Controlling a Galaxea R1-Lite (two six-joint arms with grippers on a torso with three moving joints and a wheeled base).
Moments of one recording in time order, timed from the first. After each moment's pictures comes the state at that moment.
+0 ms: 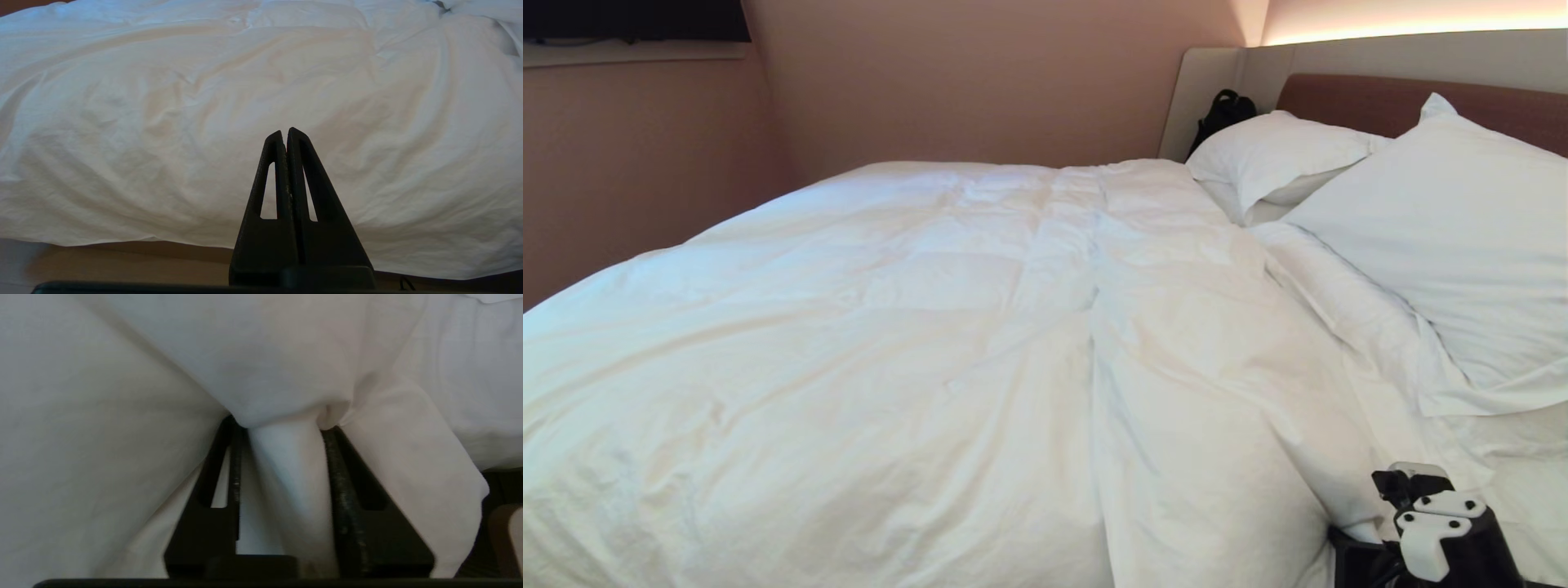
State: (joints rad) left arm 0.00 0.00 0.00 -0.03 0.00 -0.01; right arm 0.48 1.78 -0.01 -1.04 -0.53 0.44
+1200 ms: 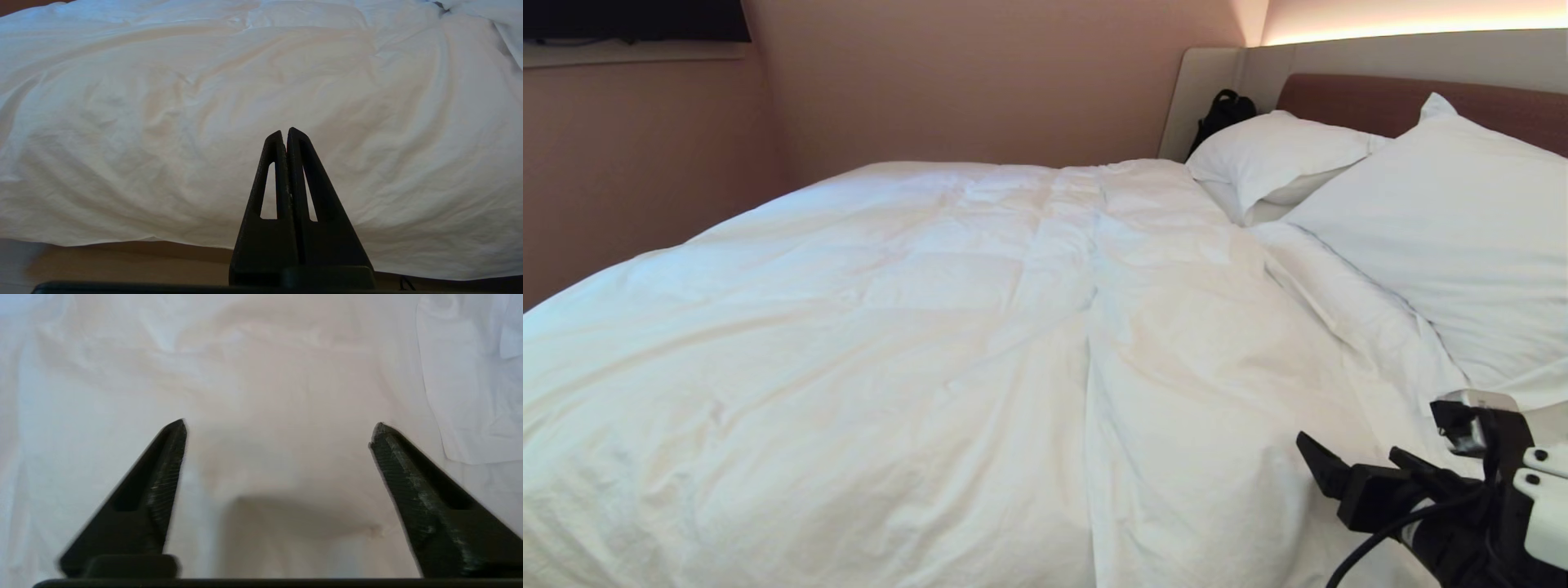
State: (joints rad) left arm 0.00 0.00 0.00 -0.03 0.00 -0.01; right arm 0.58 1.50 -0.12 -1.08 -0.61 0.32
